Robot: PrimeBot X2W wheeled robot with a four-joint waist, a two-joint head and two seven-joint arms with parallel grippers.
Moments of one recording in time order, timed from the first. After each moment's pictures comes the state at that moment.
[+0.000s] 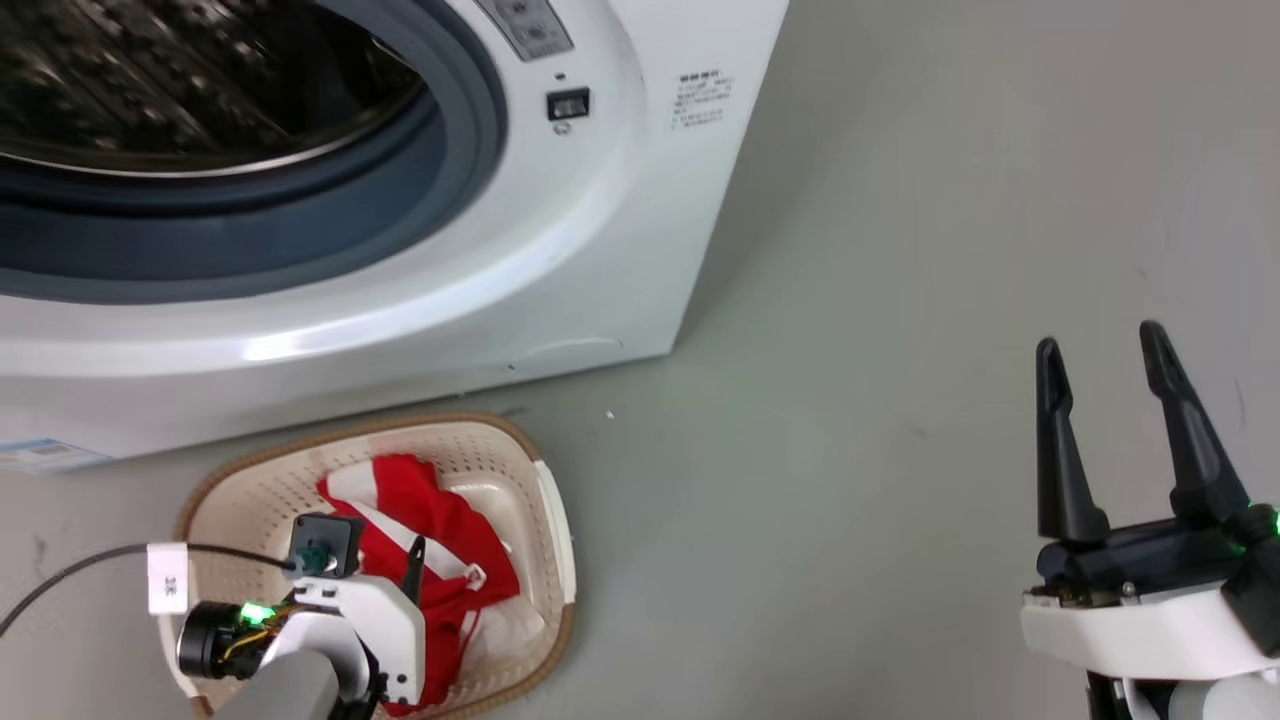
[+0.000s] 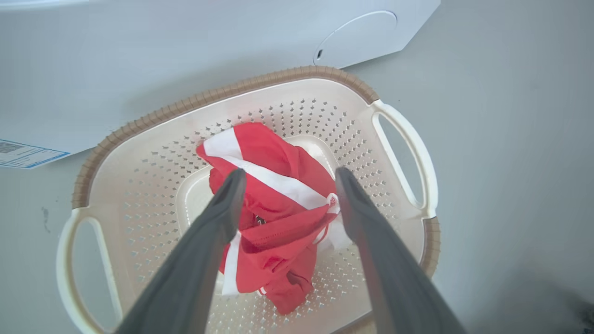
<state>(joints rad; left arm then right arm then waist) -0.54 0.33 -0.76 1.05 -0.72 0.03 -0.26 -0.04 -0.05 0.01 -0.23 0.06 0.13 -0.26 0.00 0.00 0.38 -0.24</state>
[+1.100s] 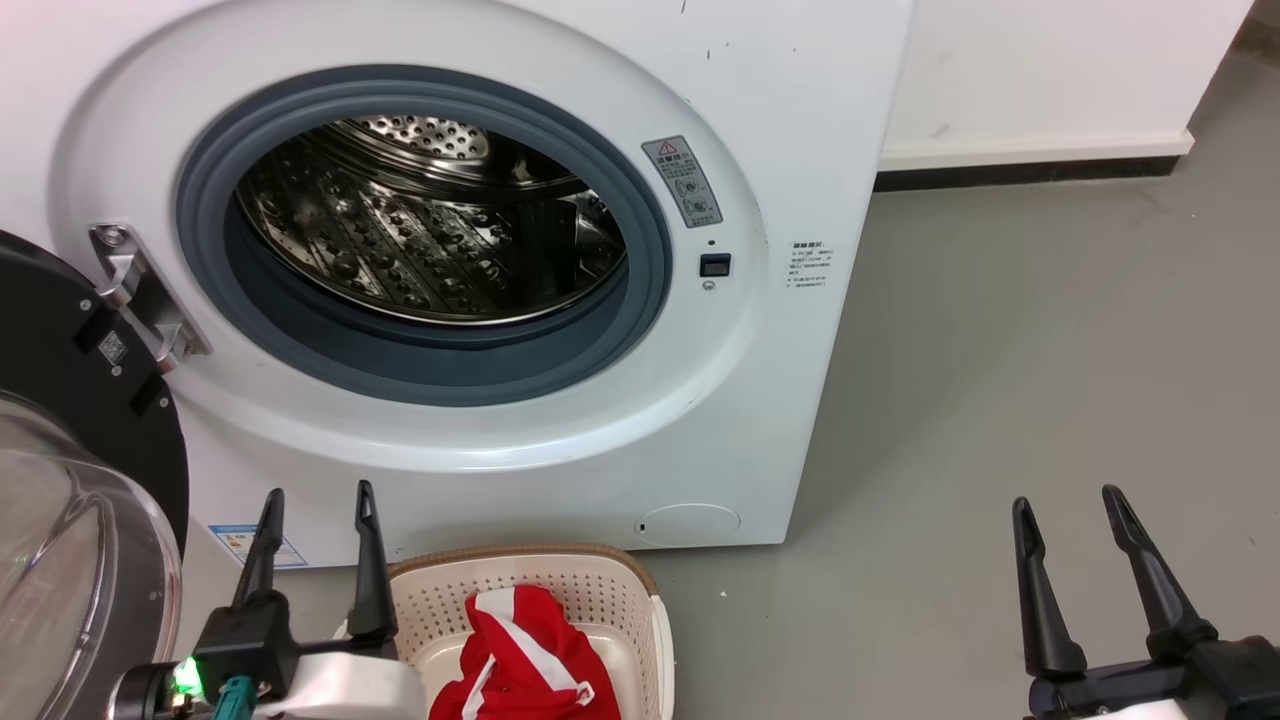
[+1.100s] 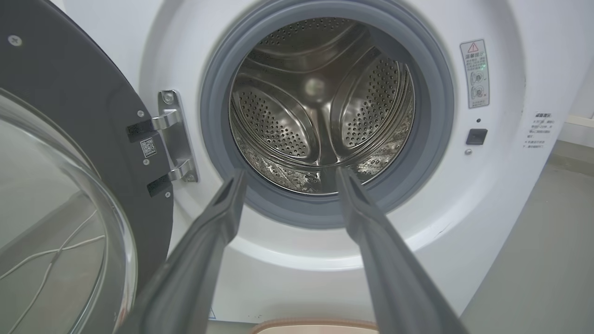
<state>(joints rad) 0.04 0.12 -0.04 0.04 -0.12 0.13 -0.26 0.17 -0.05 -0.01 -0.15 0.02 0.13 -0.26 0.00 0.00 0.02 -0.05</state>
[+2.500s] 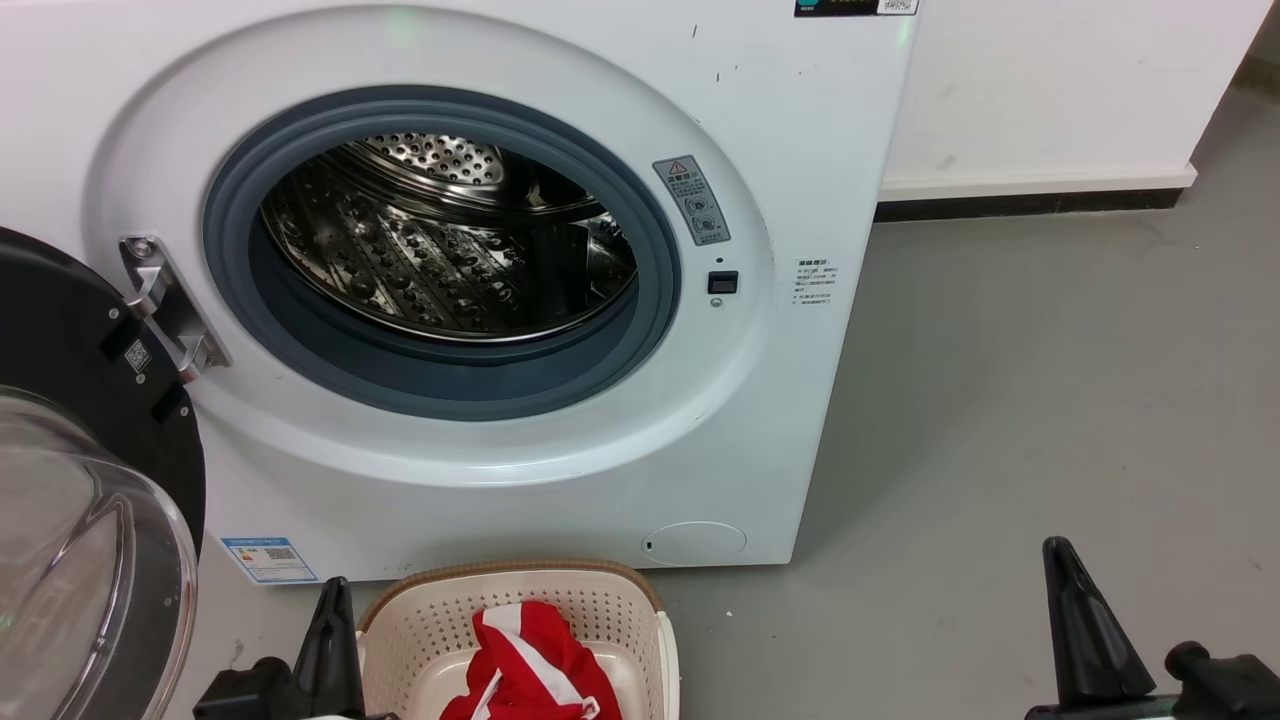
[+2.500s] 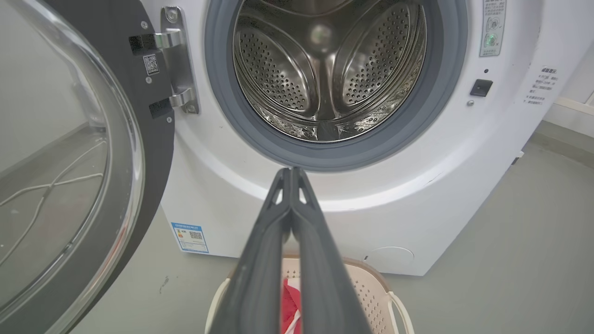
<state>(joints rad) 0.13 0.05 0.05 0.10 -0.13 0.01 -0.23 0.20 -0.05 -0.01 -0.06 0.12 0.13 -0.25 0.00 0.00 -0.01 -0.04</state>
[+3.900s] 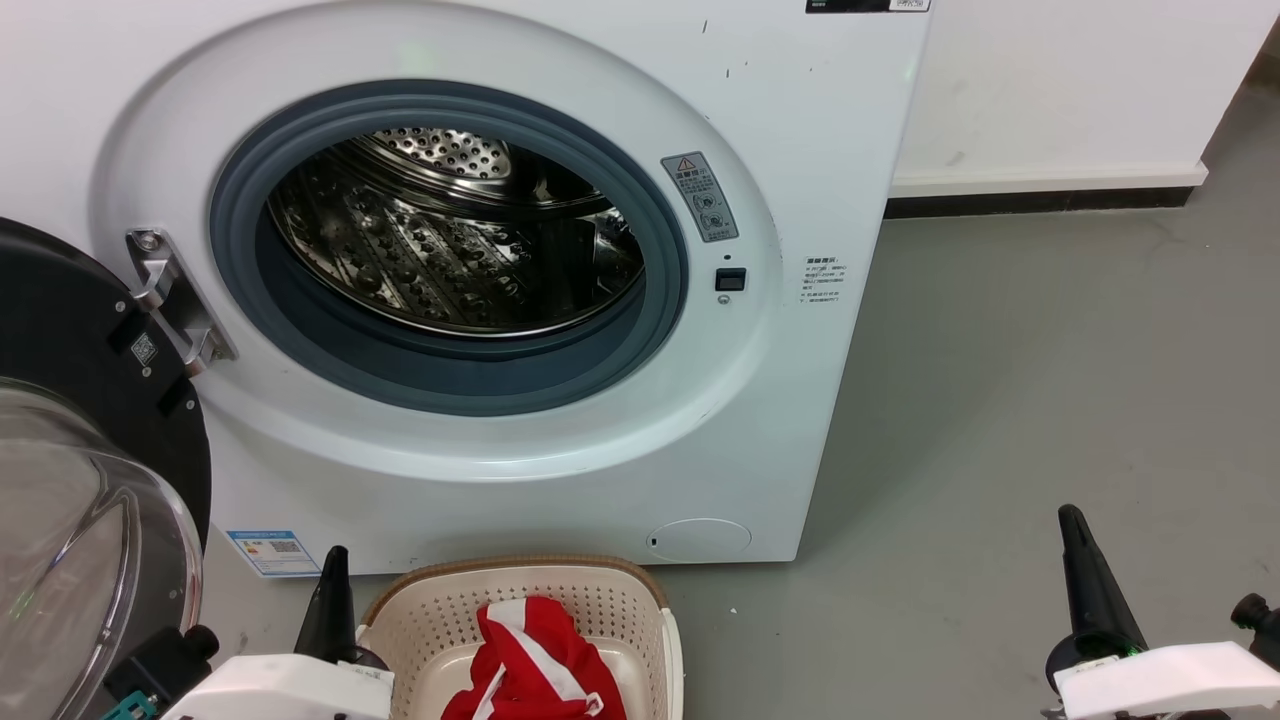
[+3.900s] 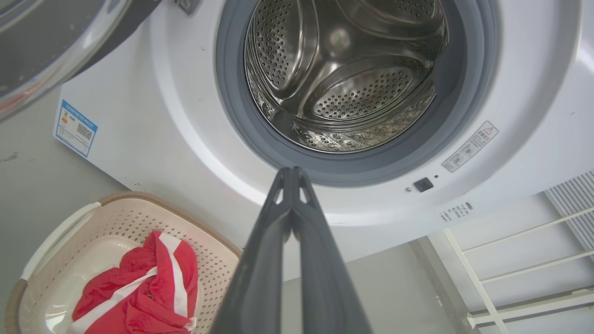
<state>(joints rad) 0.03 0.05 0.08 0.17 -0.84 -0.05 -0.07 0.06 -0.08 -0.01 0.09 0.87 0.13 -0.11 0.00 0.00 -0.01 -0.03</state>
